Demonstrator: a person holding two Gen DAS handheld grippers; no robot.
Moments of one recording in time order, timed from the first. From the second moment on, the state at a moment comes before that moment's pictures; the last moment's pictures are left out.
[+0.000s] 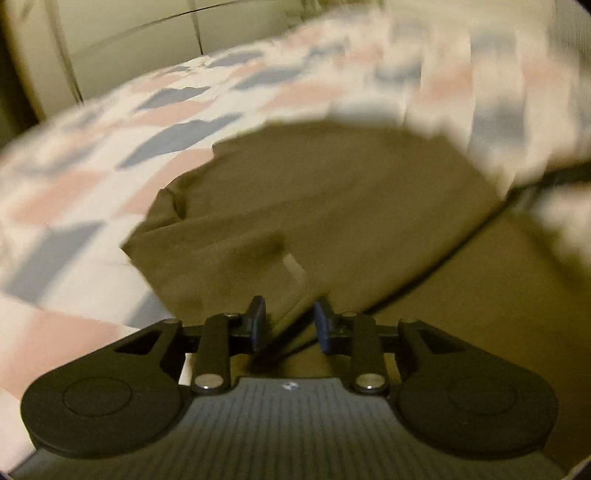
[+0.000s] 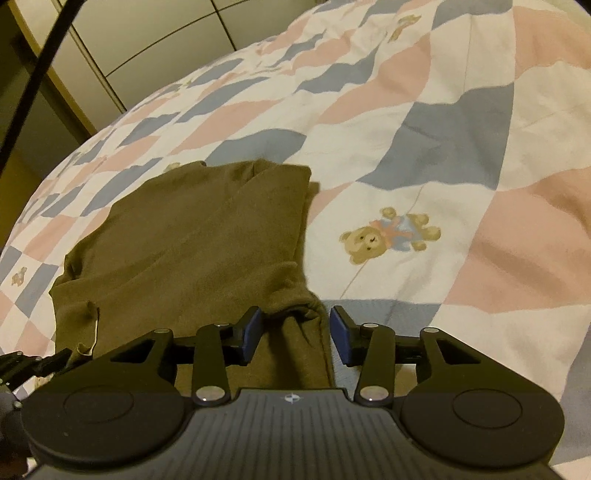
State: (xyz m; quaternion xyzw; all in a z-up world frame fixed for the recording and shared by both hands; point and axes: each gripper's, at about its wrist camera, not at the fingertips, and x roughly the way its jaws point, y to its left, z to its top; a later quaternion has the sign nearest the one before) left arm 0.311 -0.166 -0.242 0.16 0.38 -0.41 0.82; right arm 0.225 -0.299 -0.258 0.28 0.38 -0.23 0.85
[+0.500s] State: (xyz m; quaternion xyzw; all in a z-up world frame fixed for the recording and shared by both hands) left arm 0.366 -0.203 -0.252 0.16 0.42 -0.36 0.82; right arm 0.276 -0.302 -0.249 0.20 0.38 -0.12 0.90
